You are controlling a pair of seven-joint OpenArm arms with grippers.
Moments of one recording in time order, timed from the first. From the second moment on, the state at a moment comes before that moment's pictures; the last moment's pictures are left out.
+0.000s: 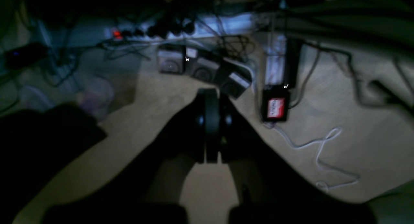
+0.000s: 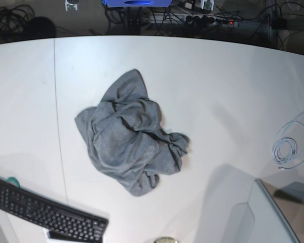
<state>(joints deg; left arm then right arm) 26.8 -6.8 1.4 30.5 0.1 -1.3 -11.6 -30.9 1.5 4.6 44.2 -2.1 0.8 -9.1</state>
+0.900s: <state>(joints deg) 50.5 -18.0 5.5 99.3 -11.9 -0.9 -12.0 -49.4 -1.0 7.5 107.7 -2.0 0.8 -19.8</state>
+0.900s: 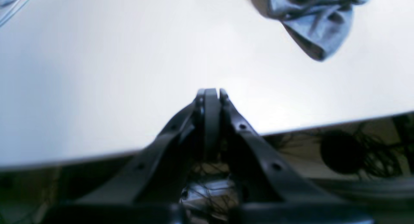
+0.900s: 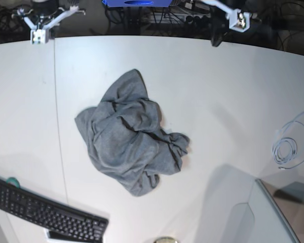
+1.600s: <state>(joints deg) 34.8 -14.8 0.2 95.8 -12.2 -1.3 3.0 -11.8 4.7 -13.2 99.1 -2.5 8.0 -46.9</state>
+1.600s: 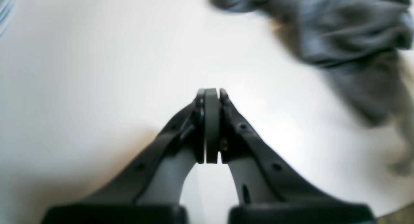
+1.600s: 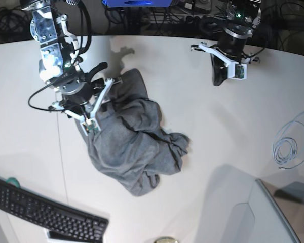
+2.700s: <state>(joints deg) 35.0 -12.5 -3.8 94.2 -11.7 -1.2 3.1 -12.2 6.2 -11.4 98.0 -2.1 3.0 -41.8</state>
